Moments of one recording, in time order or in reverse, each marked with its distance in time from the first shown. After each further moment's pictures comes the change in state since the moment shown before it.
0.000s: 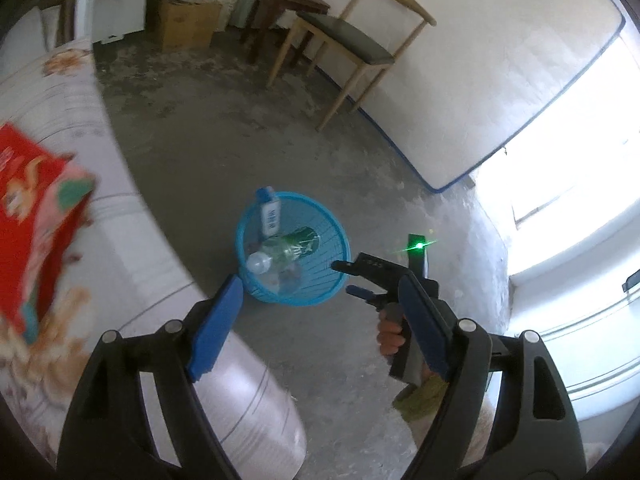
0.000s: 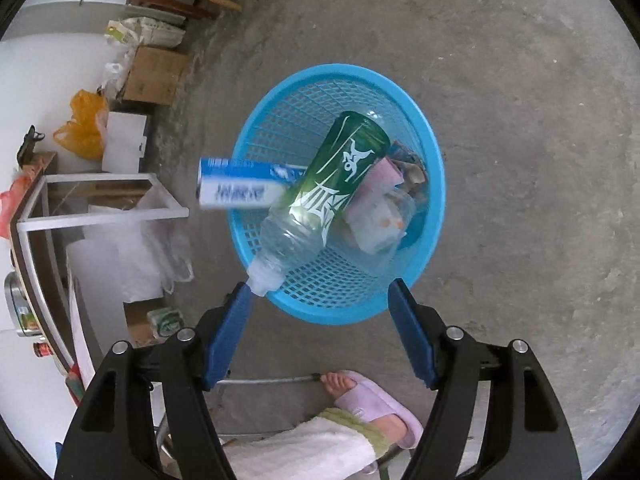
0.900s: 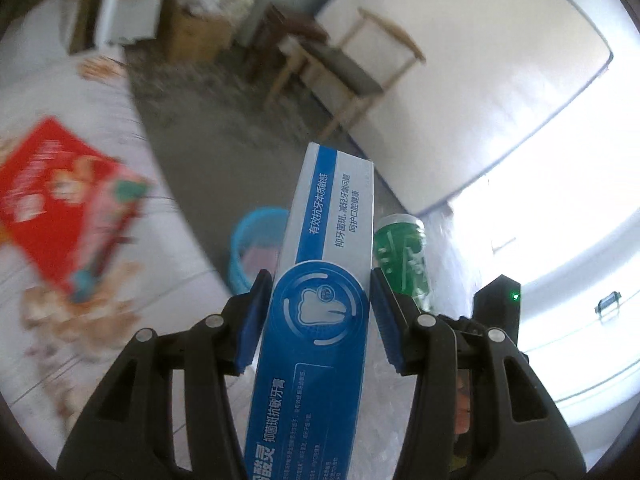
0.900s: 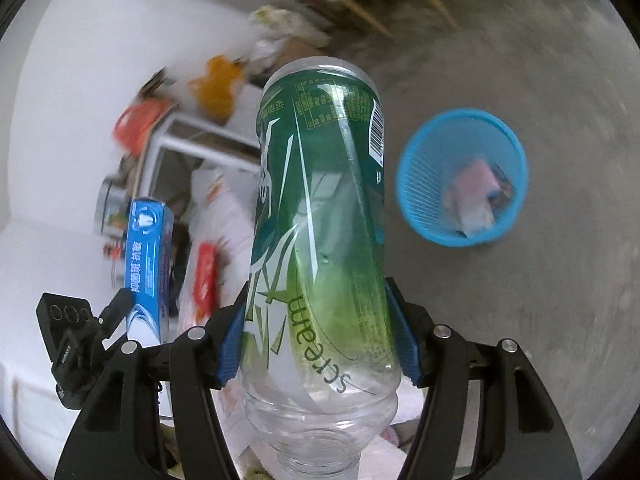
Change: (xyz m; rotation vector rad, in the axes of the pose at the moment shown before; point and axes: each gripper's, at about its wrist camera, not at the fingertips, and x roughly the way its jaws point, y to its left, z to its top) left arm -0.056 0.002 -0.001 -0.049 -0.032 -0.077; right arm -0.187 0.060 -0.123 -0.263 -0.068 0.295
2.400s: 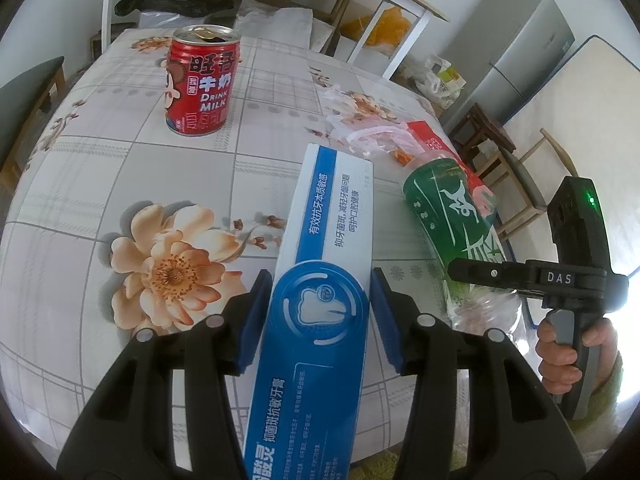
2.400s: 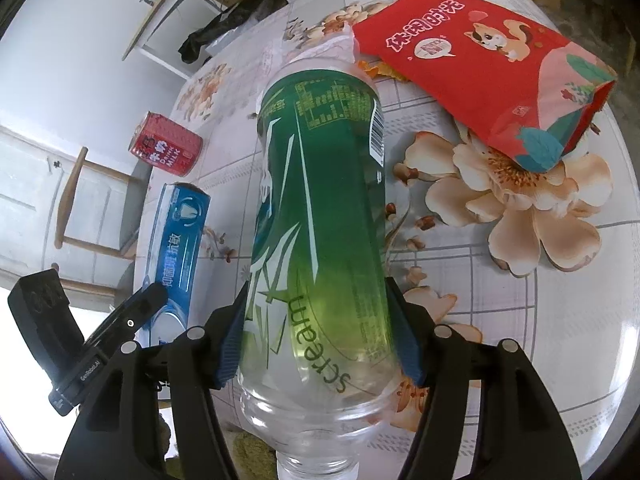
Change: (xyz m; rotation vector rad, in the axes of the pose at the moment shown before) left arm -0.235 0.220 -0.216 -0.425 -0.367 0.499; right arm 0.262 0.282 -0.231 -0.780 0.619 -0.119
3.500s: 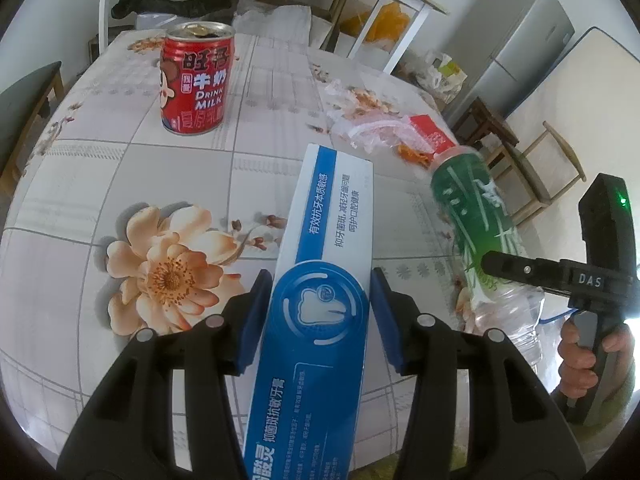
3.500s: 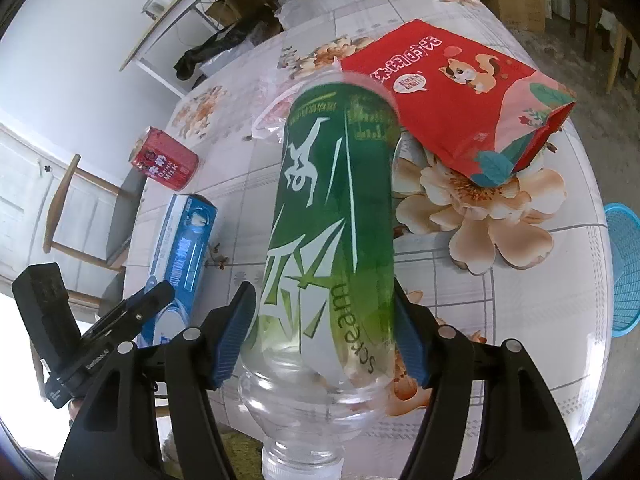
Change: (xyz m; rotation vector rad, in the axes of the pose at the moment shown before) left arm 0.006 0.000 0.001 0.021 0.009 0.015; right arm -0.031 -0.002 -0.011 -0.027 -0.093 -0.069
